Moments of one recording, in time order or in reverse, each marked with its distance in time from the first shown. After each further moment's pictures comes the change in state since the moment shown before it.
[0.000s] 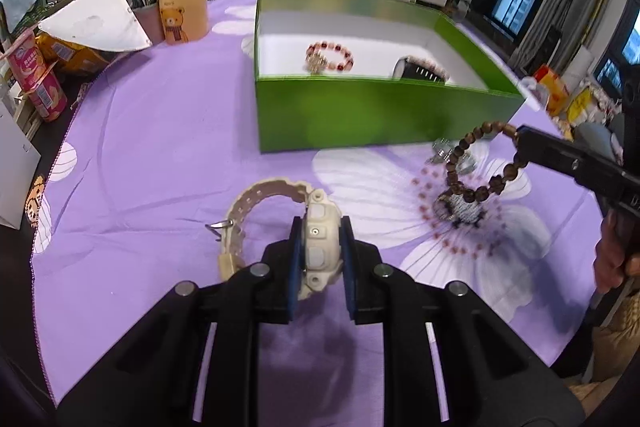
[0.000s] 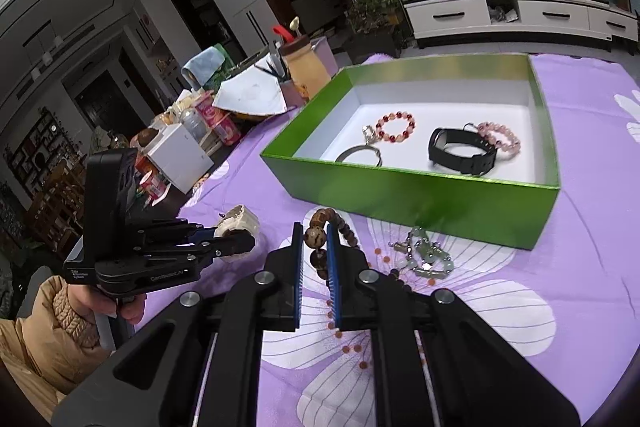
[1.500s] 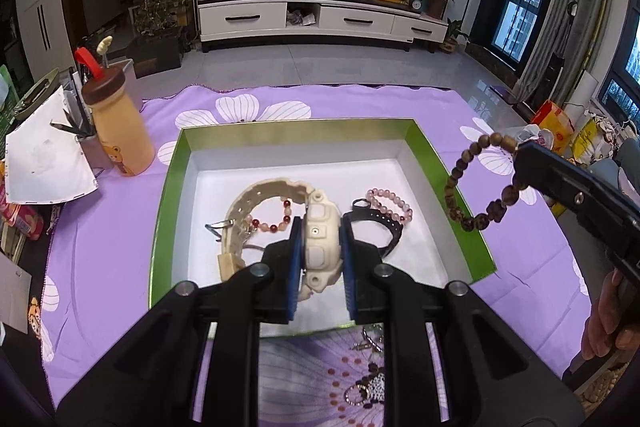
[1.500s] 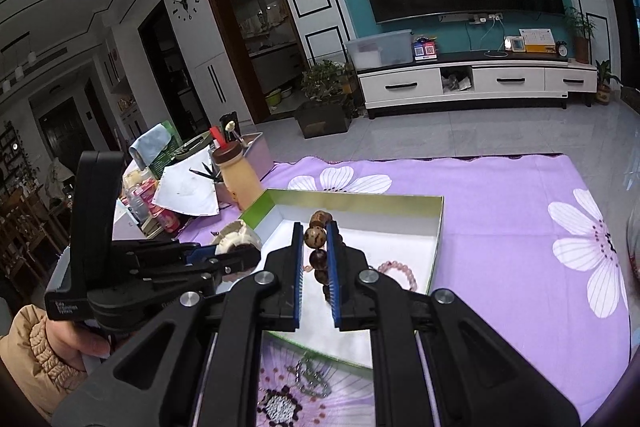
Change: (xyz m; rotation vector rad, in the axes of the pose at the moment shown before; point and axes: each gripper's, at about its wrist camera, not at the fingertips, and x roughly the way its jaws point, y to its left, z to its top) left arm 0.028 -0.080 0.141 0.031 -0.124 0.037; right arm -0.040 -0.048 0.098 -0.047 -0.210 -0.191
